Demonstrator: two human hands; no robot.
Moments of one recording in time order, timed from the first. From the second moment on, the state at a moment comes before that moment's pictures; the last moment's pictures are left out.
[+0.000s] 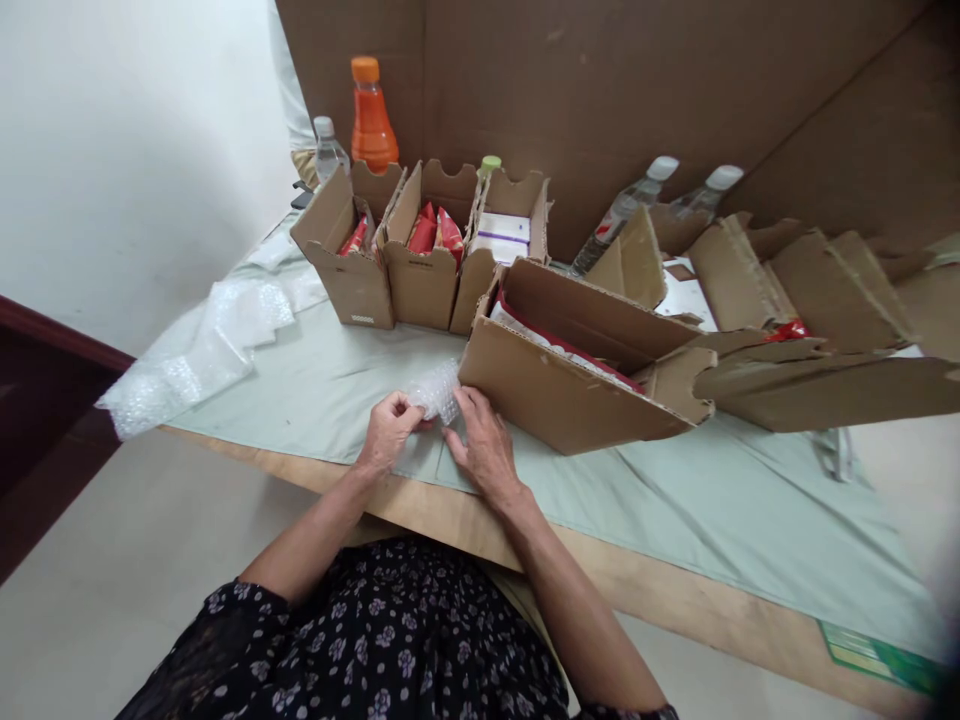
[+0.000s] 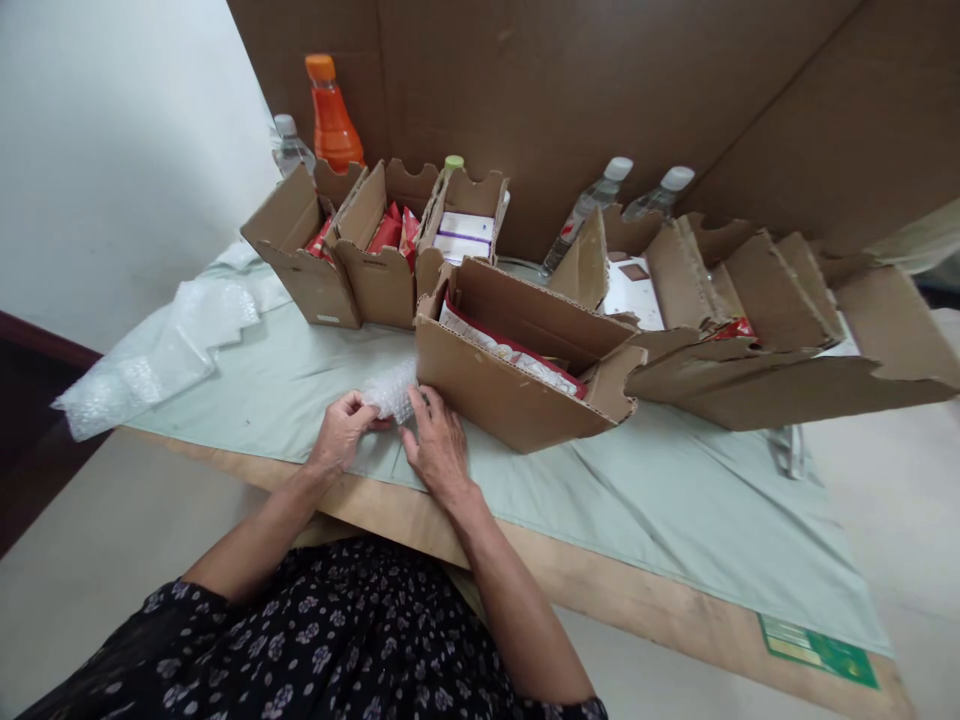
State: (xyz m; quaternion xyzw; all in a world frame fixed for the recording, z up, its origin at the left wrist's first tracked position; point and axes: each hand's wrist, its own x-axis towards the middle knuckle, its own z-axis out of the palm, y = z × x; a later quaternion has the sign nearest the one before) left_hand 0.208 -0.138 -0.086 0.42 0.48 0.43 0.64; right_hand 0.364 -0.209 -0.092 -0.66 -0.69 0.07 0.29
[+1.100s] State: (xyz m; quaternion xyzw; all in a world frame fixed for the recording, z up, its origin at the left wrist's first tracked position) left_hand 0.199 -0.159 -0.075 0.73 0.38 0.25 0.51; right_hand 0.398 -0.249 0.024 -0.59 -0.48 0.05 0.64
